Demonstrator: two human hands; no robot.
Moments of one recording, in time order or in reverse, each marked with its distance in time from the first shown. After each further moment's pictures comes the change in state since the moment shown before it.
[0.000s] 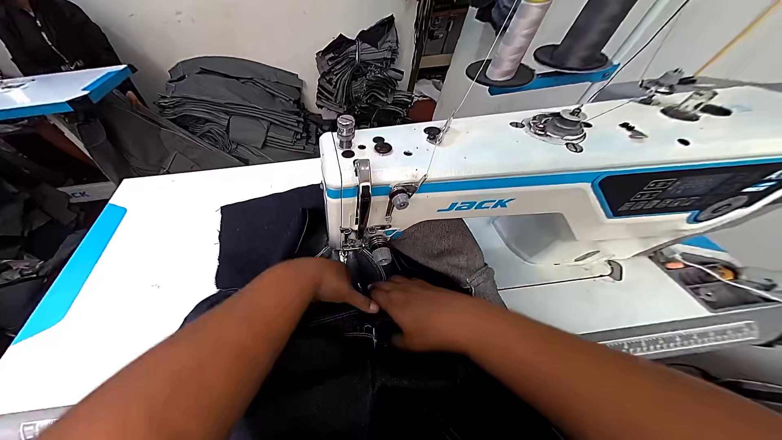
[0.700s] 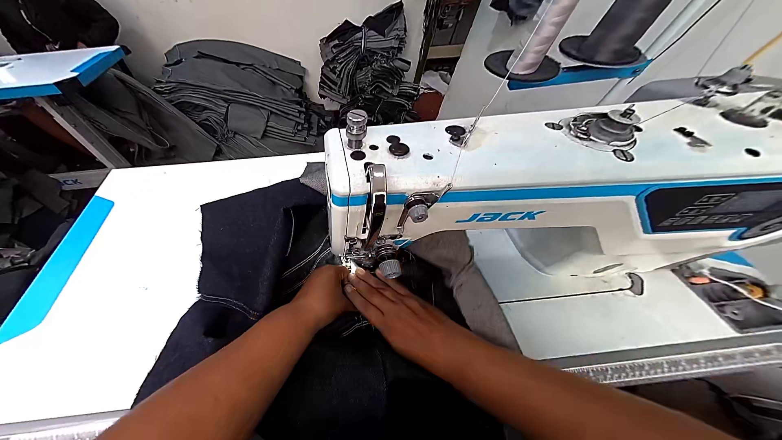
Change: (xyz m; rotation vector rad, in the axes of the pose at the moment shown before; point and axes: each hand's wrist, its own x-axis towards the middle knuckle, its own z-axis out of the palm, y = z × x) left_hand 0.038 -0.027 0.035 -0.229 0.426 0.107; right_hand 0.040 0.030 0.062 -0.226 0.650 -0.237
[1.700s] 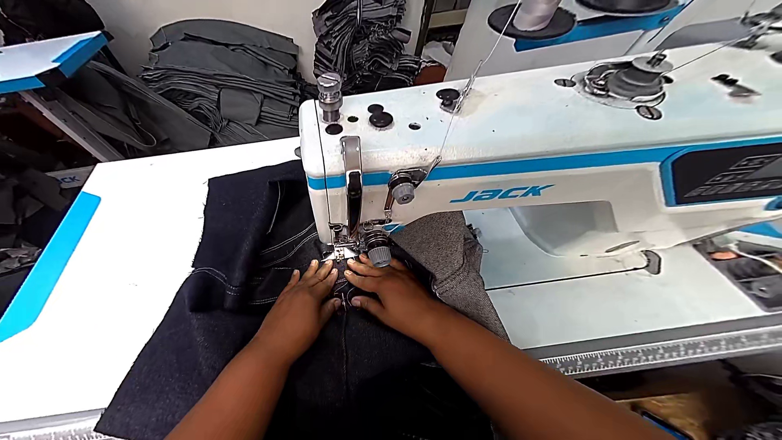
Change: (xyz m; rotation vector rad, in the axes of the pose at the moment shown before) left_hand -0.032 -0.039 0.029 0.278 0.209 0.218; right_hand 0.015 0.003 -0.002 0.401 -0.207 0.295
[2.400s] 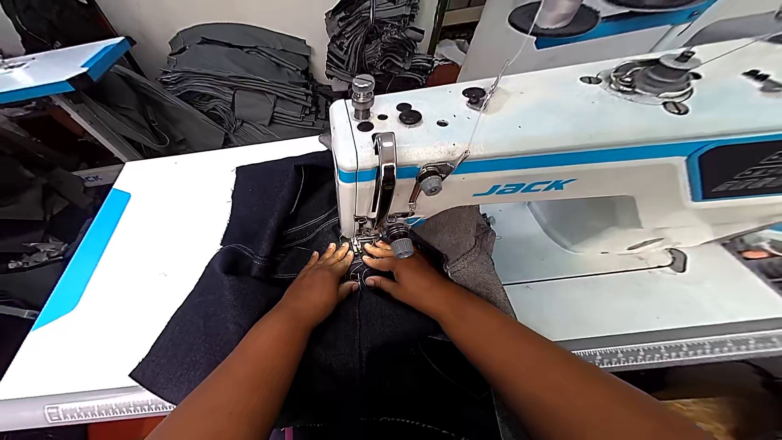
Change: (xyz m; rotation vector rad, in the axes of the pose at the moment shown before) left_hand 0.024 -0.003 -0.019 0.055 -0.165 -0.037; right_hand 0.020 0.007 -0.006 0.081 0.027 0.015
